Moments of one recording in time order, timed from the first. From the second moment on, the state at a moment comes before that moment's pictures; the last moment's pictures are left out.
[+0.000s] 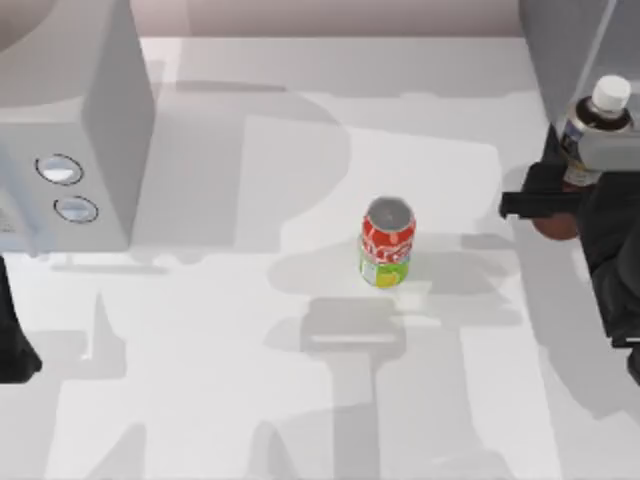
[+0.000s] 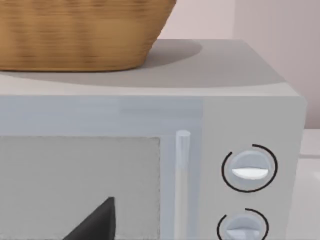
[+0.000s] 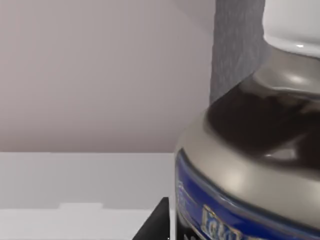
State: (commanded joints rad) left arm 0.00 0.00 0.00 0.00 0.00 0.00; right arm 0.39 1.86 0.44 1.41 0.42 0.01
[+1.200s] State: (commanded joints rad) left arm 0.00 0.00 0.00 0.00 0.00 0.00; right arm 0.48 1.86 0.40 1.46 0.51 0.01
